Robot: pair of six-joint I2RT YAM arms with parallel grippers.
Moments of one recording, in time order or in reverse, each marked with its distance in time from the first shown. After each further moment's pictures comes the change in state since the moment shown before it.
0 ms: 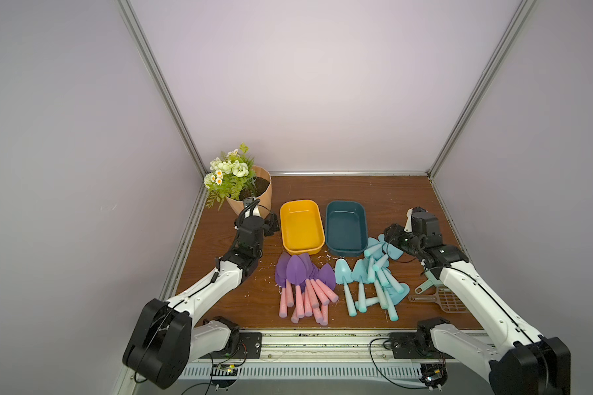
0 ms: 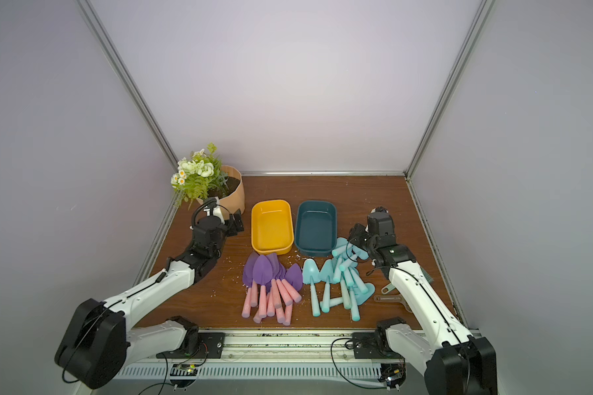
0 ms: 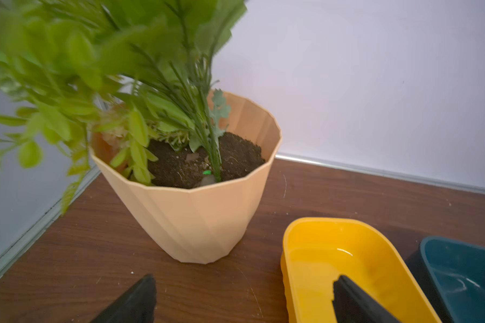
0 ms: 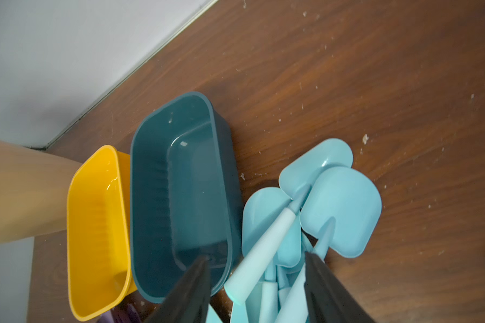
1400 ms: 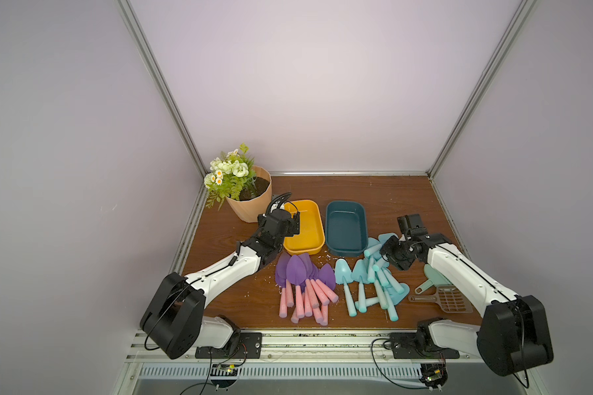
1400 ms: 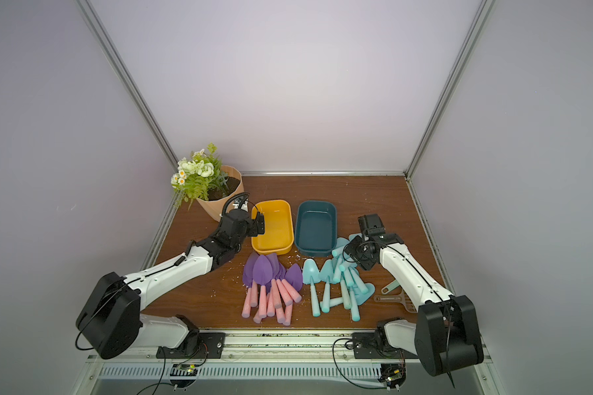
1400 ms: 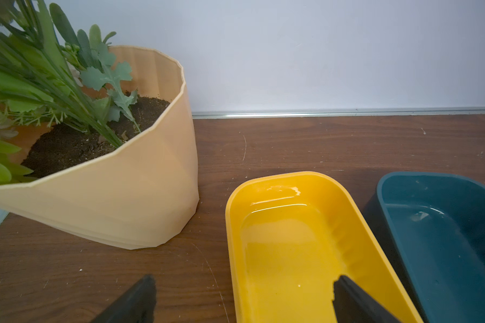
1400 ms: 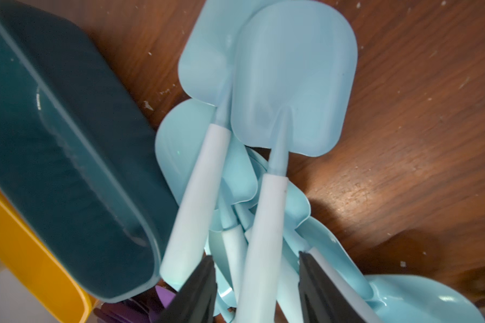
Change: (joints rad) left arm -0.153 0.153 0.182 -0.201 -0.035 0.005; right arm 0.000 0.209 0.034 -0.247 -0.127 0.273
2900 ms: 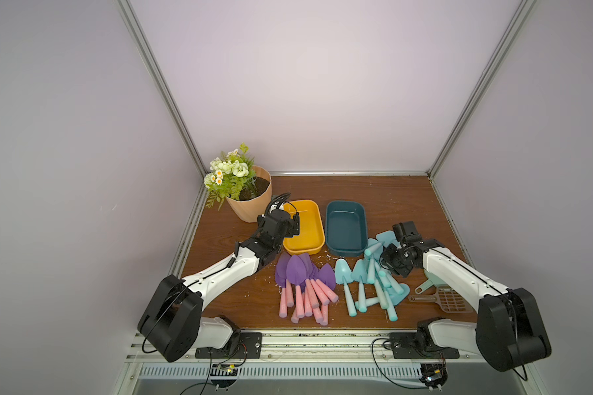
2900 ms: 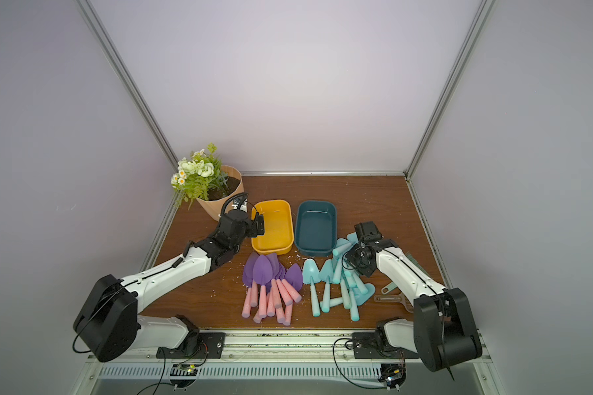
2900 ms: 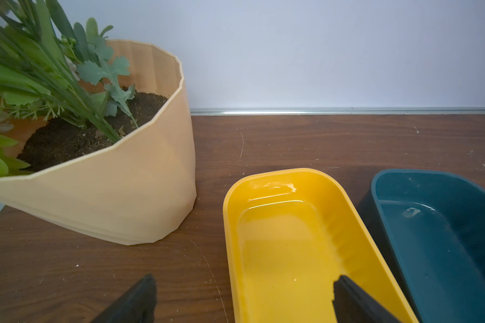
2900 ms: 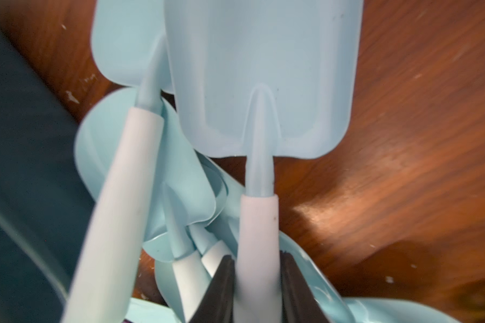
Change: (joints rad) left arm 0.000 -0.018 -0.001 -0.030 0.019 -0.020; right arm 0.031 0.018 -0.053 0.014 0.099 -0.006
